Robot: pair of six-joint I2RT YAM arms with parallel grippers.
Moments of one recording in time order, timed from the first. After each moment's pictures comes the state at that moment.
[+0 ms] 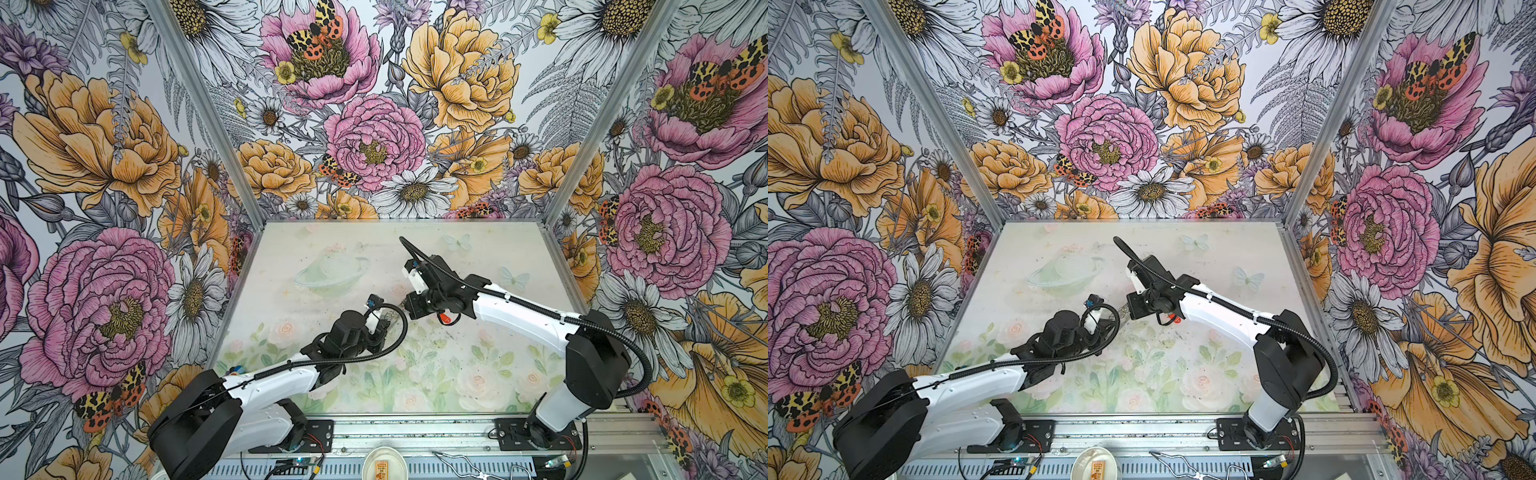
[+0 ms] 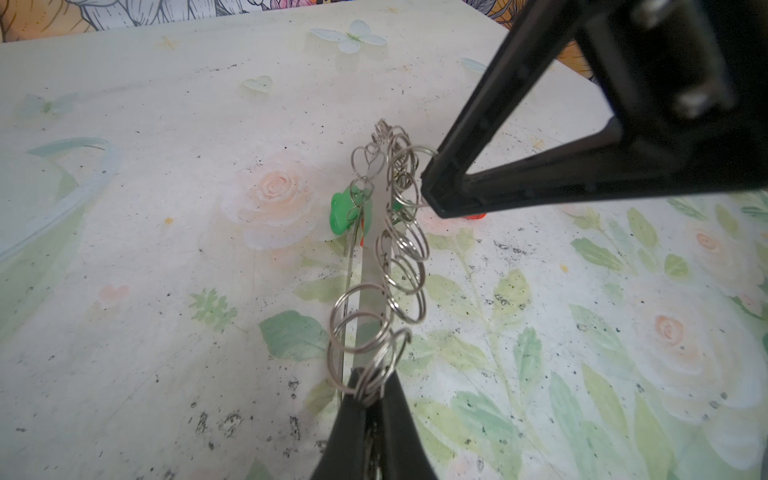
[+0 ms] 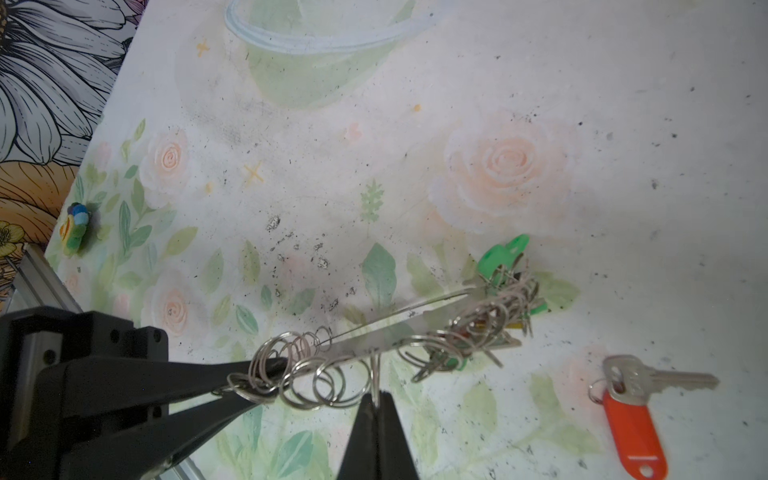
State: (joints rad) left arm -0.74 1.16 0.39 0.28 0.00 -0.16; right arm 0.74 1.63 1.24 -0.55 -0.19 0.34
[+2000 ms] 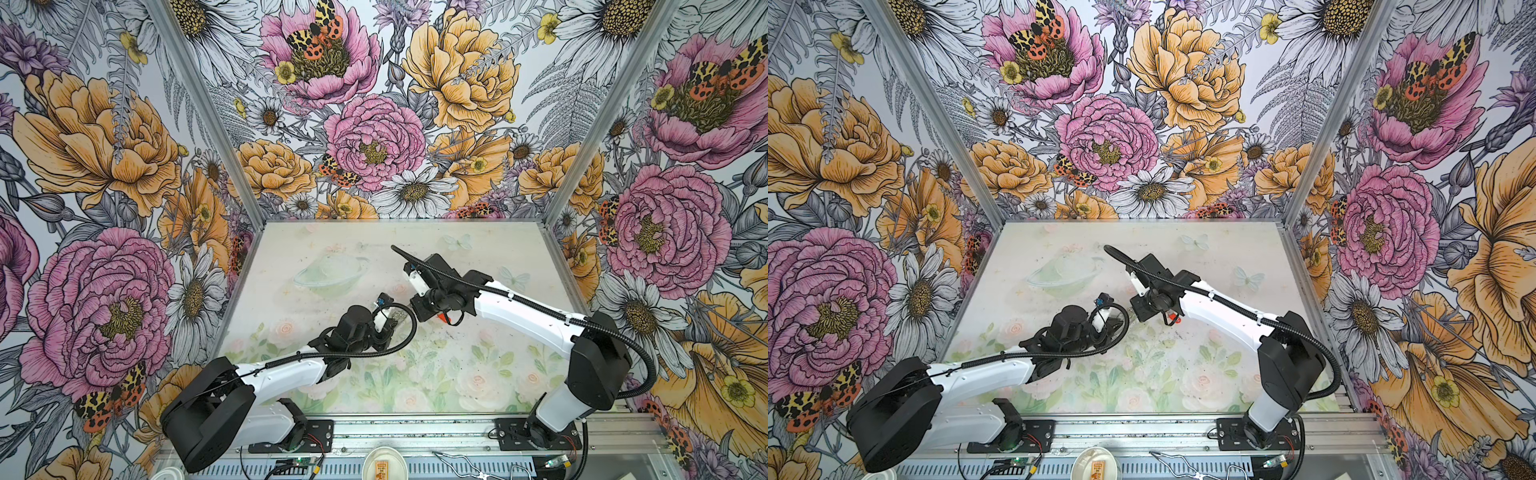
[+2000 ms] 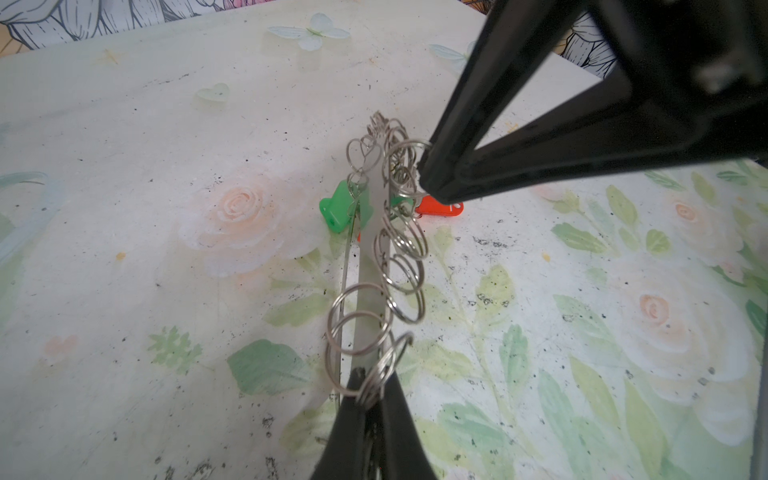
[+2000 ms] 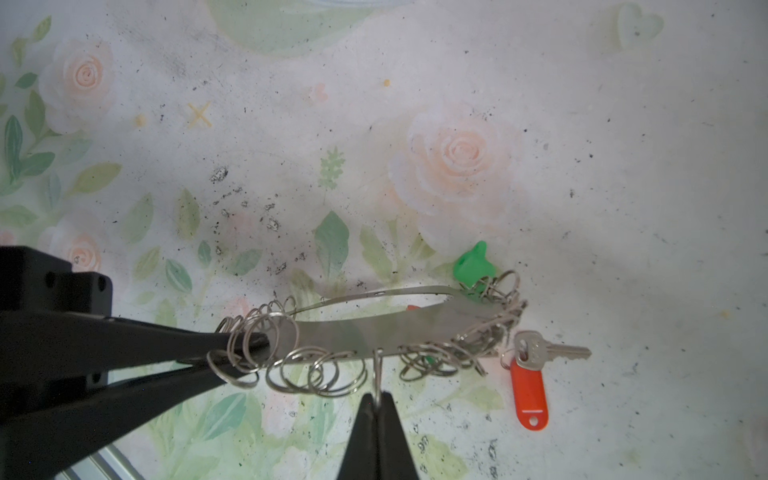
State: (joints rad) left arm -0.76 1.25 0.44 0.29 0.07 -0.10; right arm 0.75 1.62 1.29 -0.70 -0.07 0.17
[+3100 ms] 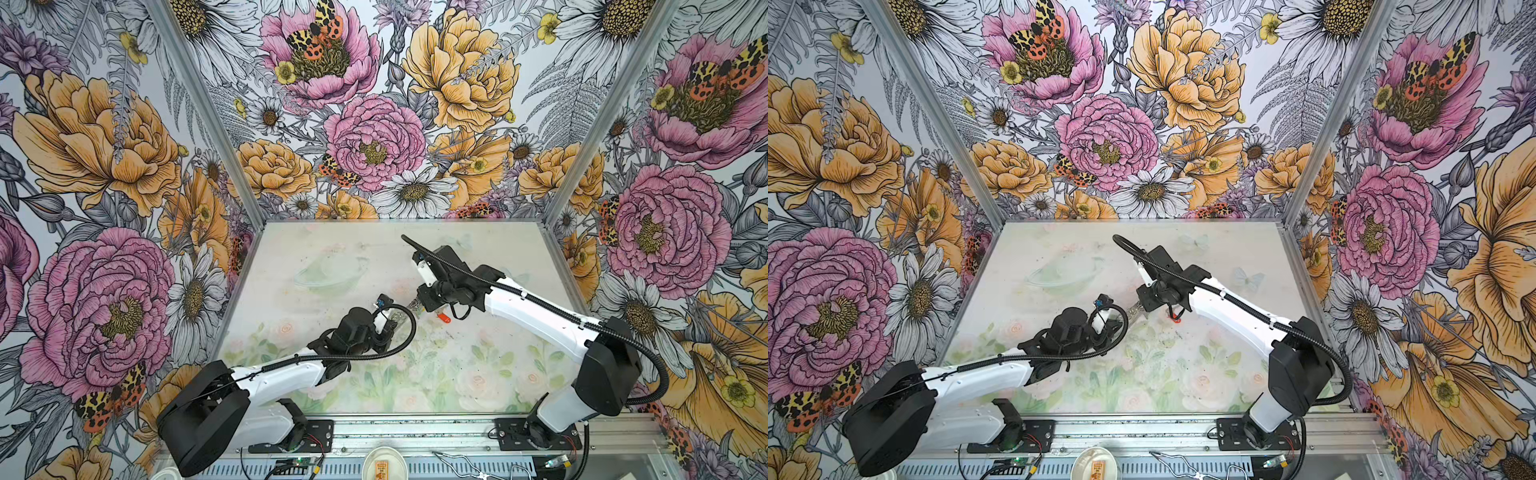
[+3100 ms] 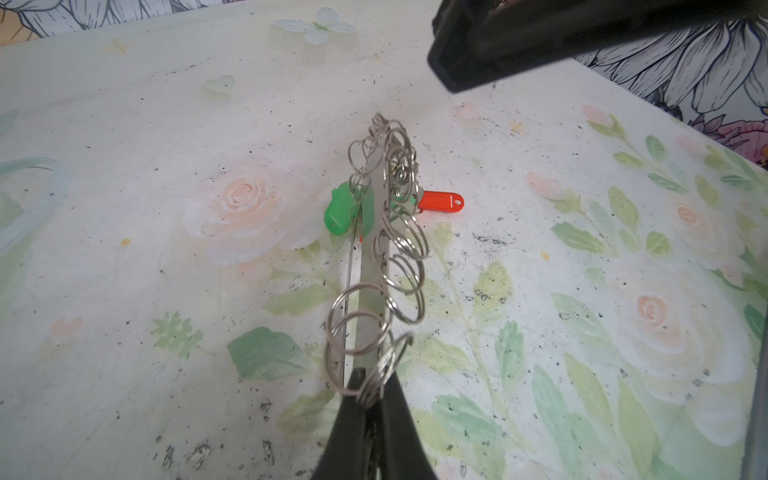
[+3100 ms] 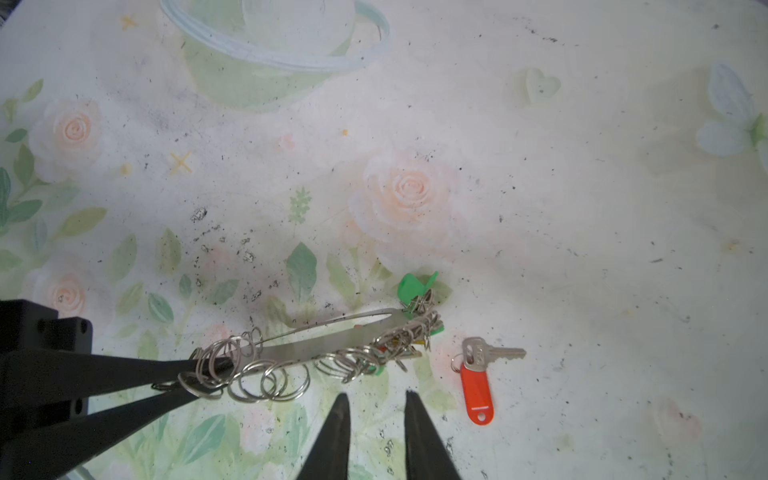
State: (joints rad) left arm -0.78 1.22 0.44 0.25 0.02 -0.13; right arm 0.71 1.56 1.31 -0.71 -0.01 0.15
